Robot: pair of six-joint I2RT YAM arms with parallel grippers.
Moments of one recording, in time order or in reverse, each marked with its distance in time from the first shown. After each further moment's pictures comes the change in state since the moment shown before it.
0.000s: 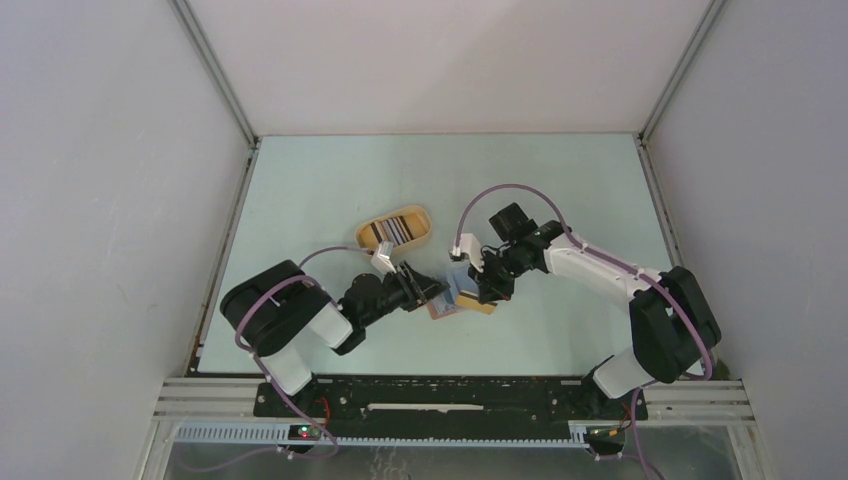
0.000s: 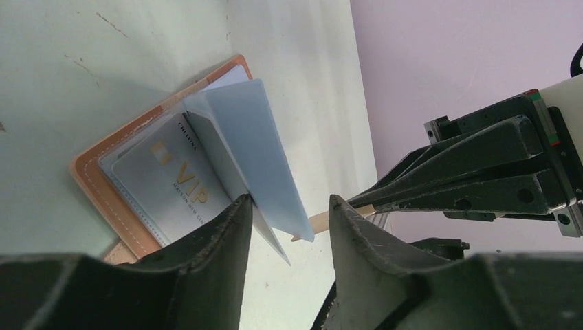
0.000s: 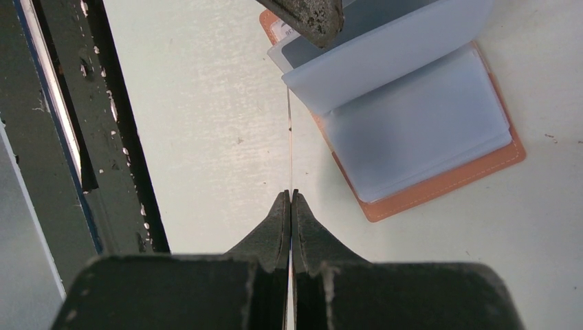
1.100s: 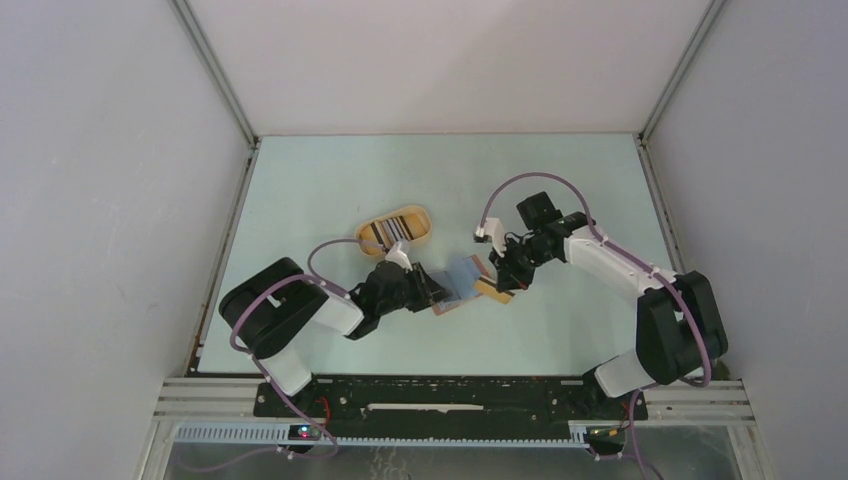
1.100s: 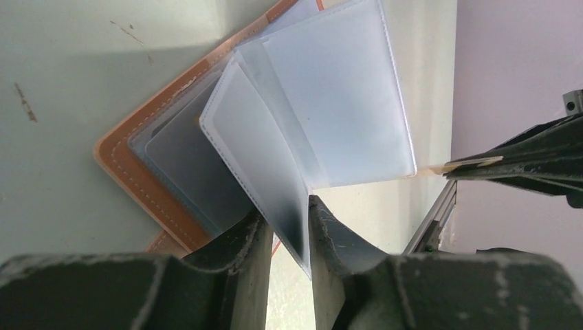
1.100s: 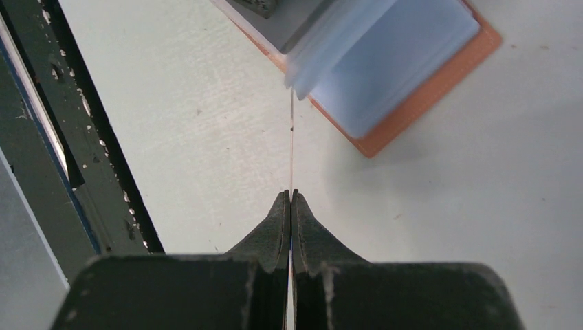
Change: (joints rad) left arm -0.027 -0.010 0.154 -0.429 -0.012 0.078; right arm -0.158 -0.024 0.000 -0.049 -0.018 -0.007
